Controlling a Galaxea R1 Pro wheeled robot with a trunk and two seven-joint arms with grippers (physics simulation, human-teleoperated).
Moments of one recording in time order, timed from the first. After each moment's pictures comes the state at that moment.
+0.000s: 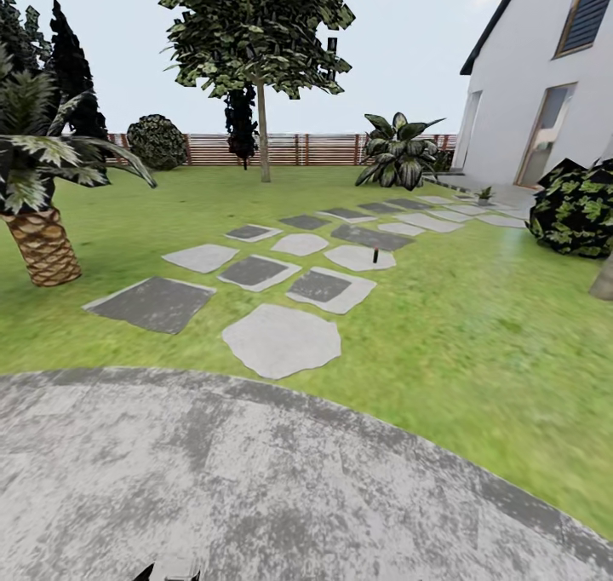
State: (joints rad) left arm -0.30 0.06 0.02 -0.22 -0.06 -0.38 0.02; right arm -0.21 -0.06 -0.05 -0.29 0.01 -0.47 0.00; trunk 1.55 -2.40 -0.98
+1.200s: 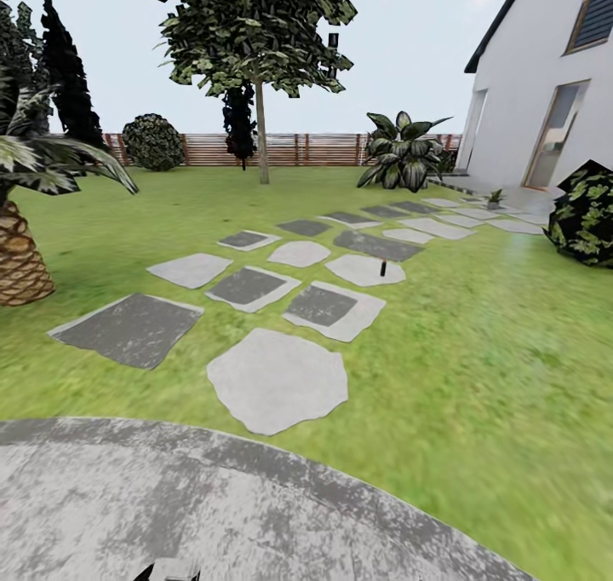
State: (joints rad) left arm -0.30 0.06 0.02 -0.22 -0.06 -0.38 0.02; right arm -0.21 -0.06 -0.05 -0.29 0.01 -0.47 0.00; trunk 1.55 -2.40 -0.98
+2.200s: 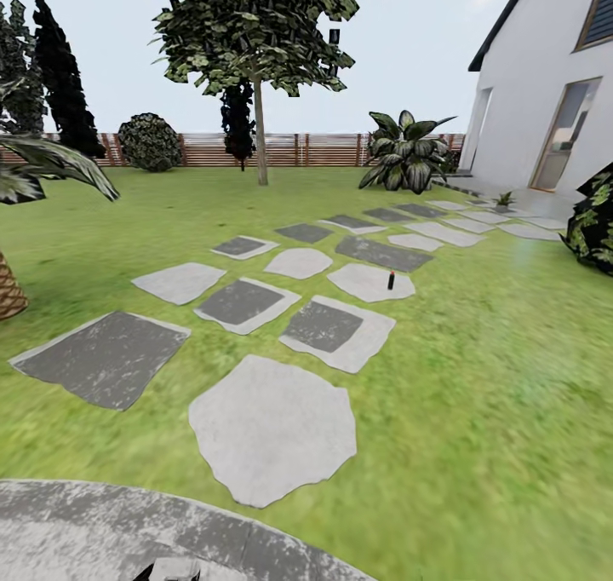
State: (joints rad) left arm -0.30 0.06 0.02 -0.22 -0.06 -0.38 0.02; right arm -0.21 -0.06 -0.05 -0.29 0.01 -0.47 0.01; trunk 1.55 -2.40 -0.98
